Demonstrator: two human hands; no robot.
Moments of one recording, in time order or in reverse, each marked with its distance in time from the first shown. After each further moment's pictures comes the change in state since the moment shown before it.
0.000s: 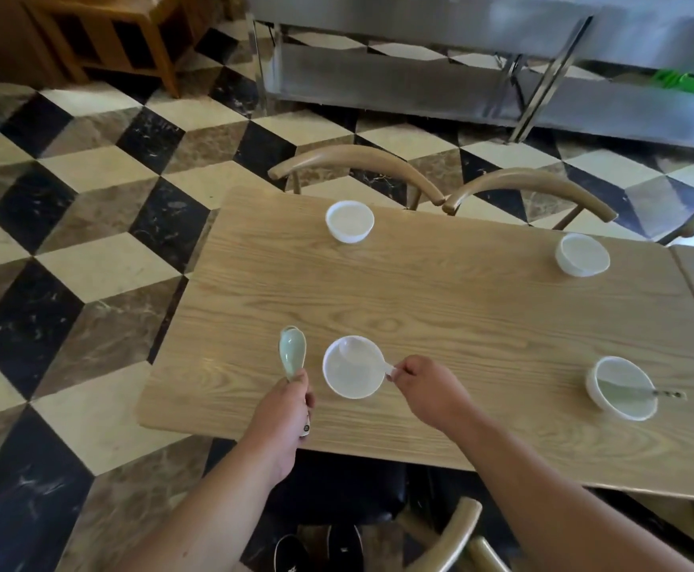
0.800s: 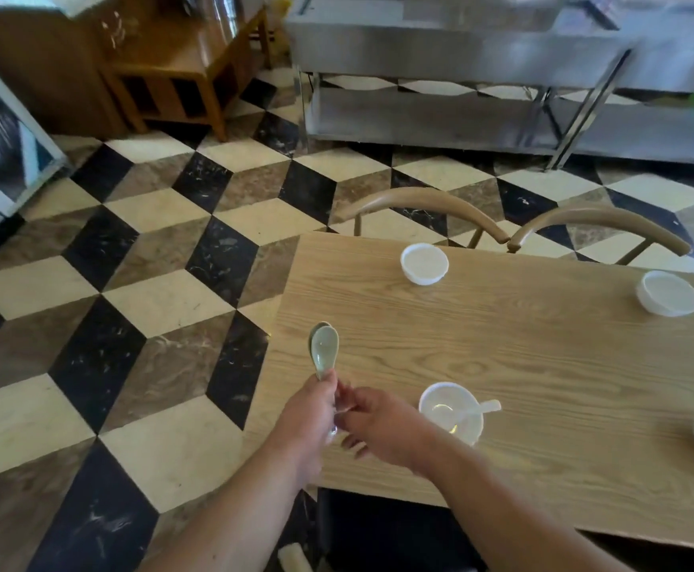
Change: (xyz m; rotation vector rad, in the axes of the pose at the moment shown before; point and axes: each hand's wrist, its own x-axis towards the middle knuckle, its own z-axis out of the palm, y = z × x) left_hand 0.010 0.097 -0.129 0.004 -0.143 0.132; right_hand -0.028 -0.189 0.118 0.236 -0.358 -0.189
